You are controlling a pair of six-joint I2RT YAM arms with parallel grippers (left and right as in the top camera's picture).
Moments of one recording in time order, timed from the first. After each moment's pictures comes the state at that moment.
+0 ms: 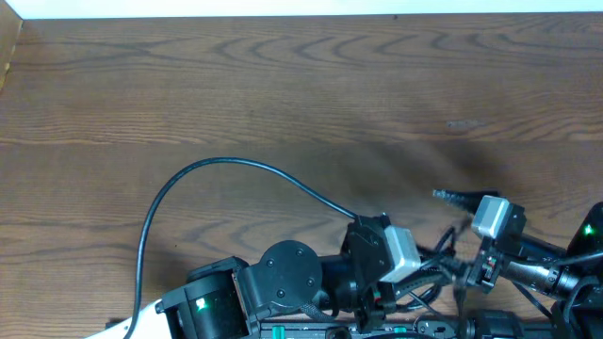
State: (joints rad) left arm -1.24 0.98 1.09 -0.25 0.24 -0.27; right arm -0.05 0.63 1.05 -0.94 -1.08 -0.53
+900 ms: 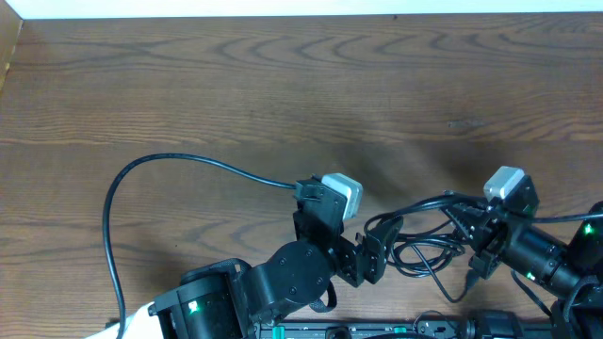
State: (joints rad) left arm -1.24 0.96 1.09 -0.48 -0.35 -0.63; right arm -0.05 0.63 1.05 -0.93 -0.80 -0.25
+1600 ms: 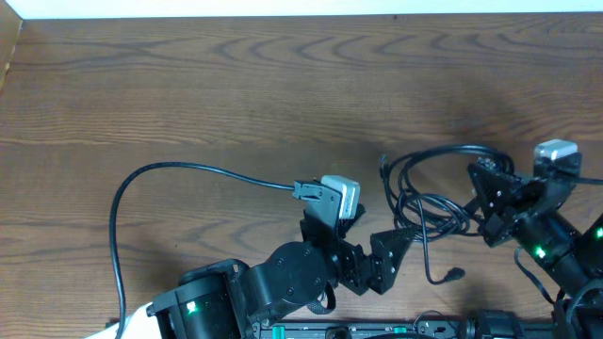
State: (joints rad) left arm -1.24 0.95 1.09 -0.47 -0.22 -0.83; right arm -0.05 0.63 1.05 -0.75 -0.54 0.23
